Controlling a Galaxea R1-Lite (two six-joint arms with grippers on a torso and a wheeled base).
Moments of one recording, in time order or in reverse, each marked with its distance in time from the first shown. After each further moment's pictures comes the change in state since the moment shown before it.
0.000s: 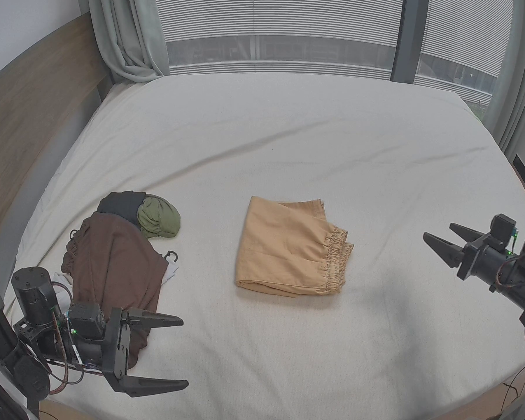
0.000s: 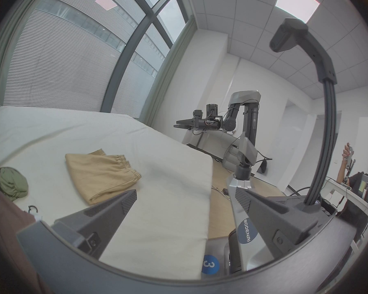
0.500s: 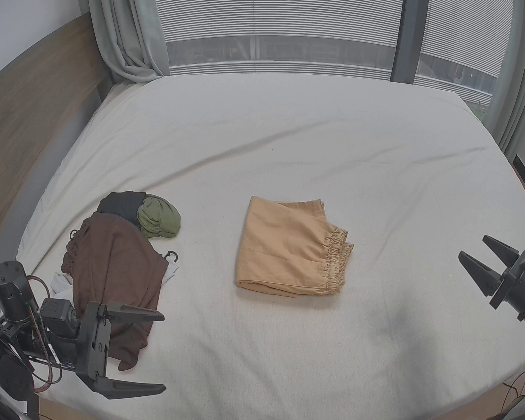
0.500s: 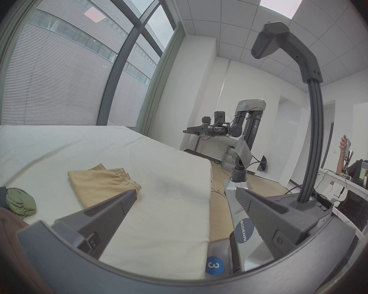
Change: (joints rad) left arm 0.079 -0.165 0.000 0.108 -0.102 0.042; right arm -0.044 -0.317 0.210 0.015 0.002 -0.019
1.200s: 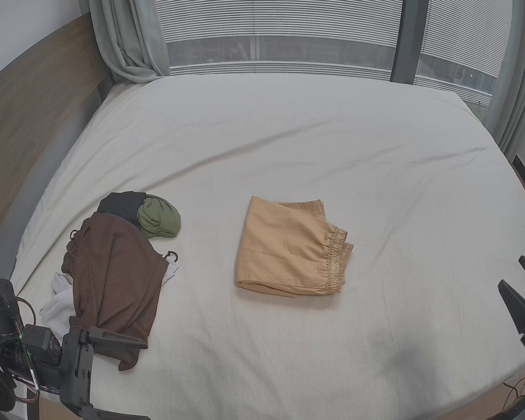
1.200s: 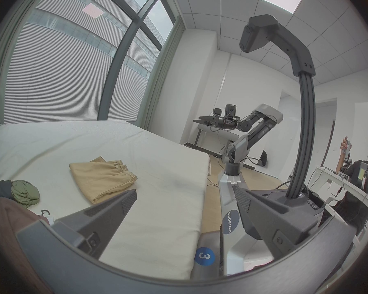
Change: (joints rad) left arm 0.068 -0.274 0.000 0.511 -0.035 0.226; right arm -0.043 -0.526 0.014 0.417 -0.002 -0.001
